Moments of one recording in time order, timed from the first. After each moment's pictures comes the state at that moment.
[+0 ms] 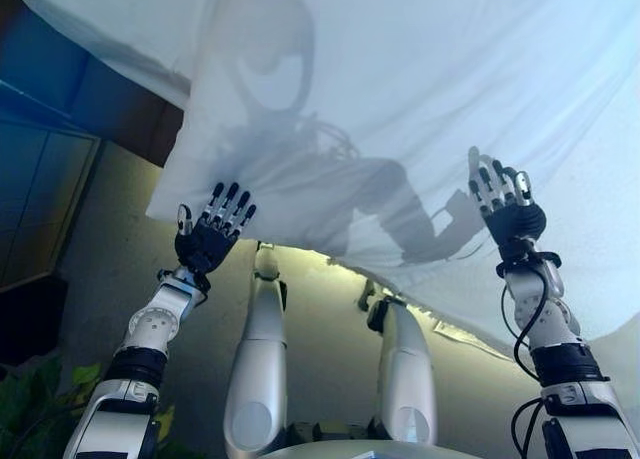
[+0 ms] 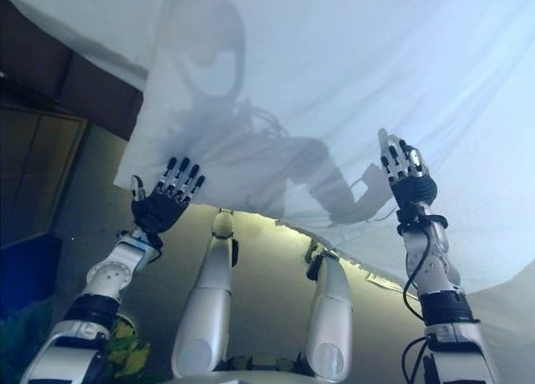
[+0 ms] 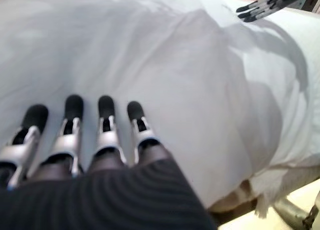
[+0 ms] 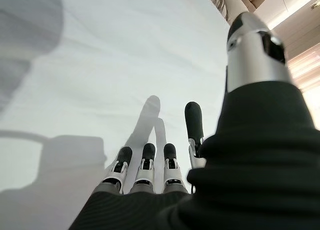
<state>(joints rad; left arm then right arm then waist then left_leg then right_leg) -0.30 0.48 -0.06 0.56 -1.51 0.17 -0.63 -0.27 -0.53 -0.03 0.29 1.27 -0.07 0.09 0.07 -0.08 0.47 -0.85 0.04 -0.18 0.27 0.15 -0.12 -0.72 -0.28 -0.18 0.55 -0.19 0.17</state>
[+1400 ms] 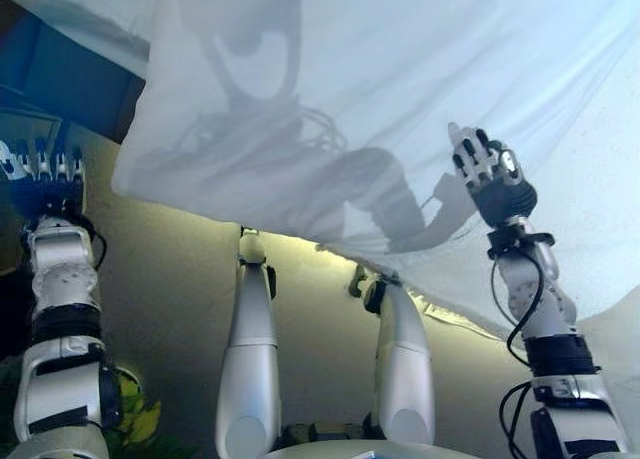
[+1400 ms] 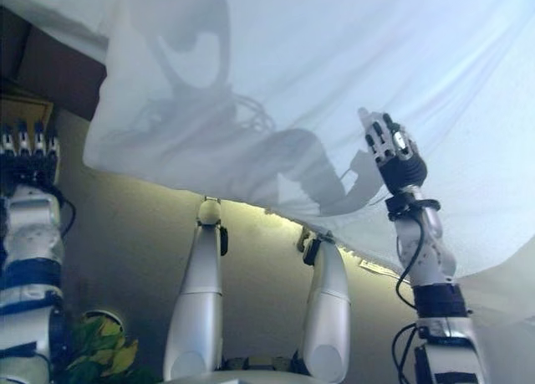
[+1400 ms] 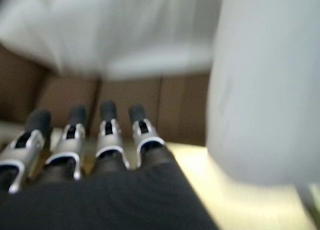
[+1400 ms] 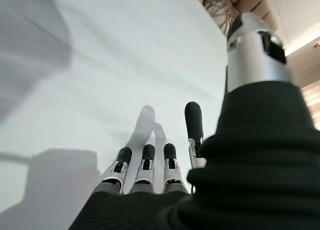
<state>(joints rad) -0.42 0.55 0.27 0.45 -1.57 -0.20 -0.23 -0.26 -0.41 -0.07 0.12 1.11 0.00 0.12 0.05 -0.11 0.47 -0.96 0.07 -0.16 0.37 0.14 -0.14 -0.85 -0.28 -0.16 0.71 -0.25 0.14</state>
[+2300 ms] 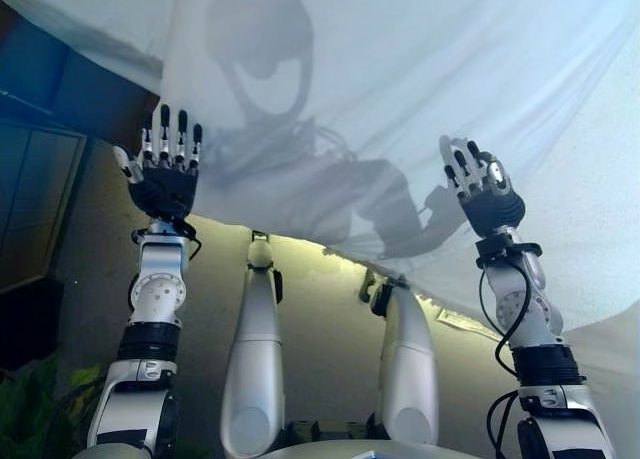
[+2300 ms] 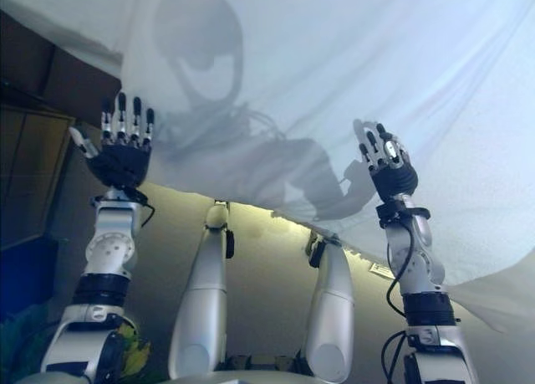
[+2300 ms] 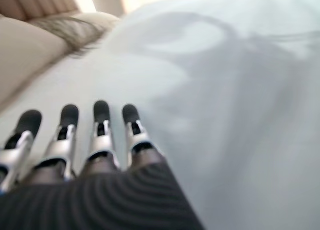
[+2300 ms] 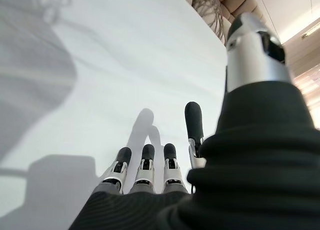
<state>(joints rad) -0.41 0.39 0.03 0.41 -1.55 -0.10 -0.43 -0.29 -0.44 -0.07 0.14 1.12 0.01 0.09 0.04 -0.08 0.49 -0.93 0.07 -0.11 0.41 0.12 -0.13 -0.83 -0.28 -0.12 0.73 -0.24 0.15</state>
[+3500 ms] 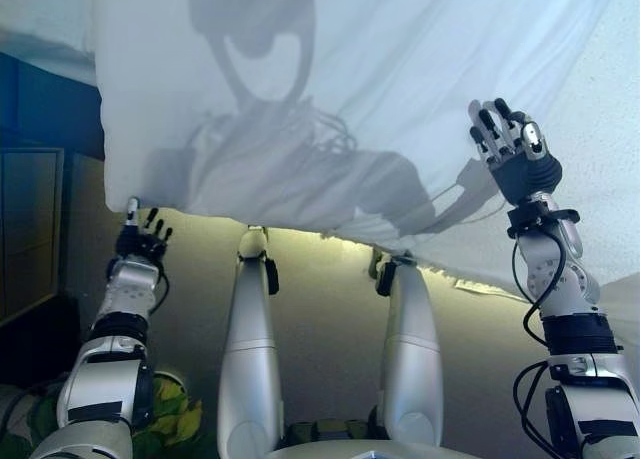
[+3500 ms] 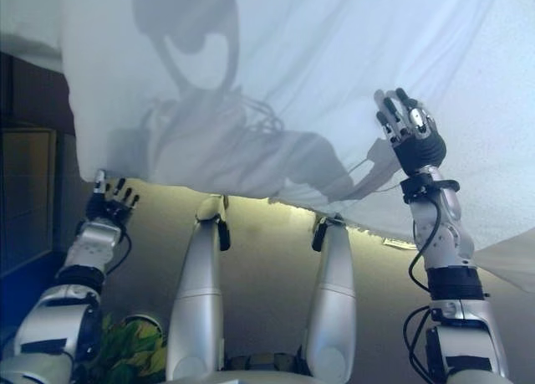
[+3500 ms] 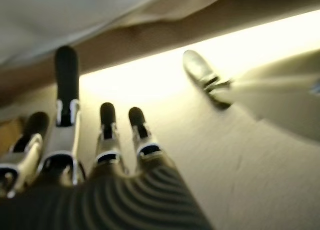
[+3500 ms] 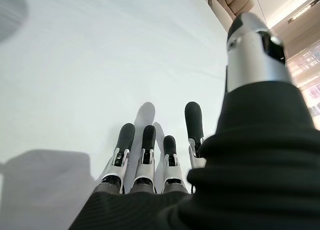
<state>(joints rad) -0.54 0.59 0.15 1.02 -1.30 0.01 0.09 -0.40 -0.57 -0.08 0.22 1.16 0.02 0.15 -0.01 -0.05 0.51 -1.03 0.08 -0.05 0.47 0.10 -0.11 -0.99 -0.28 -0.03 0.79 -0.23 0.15</state>
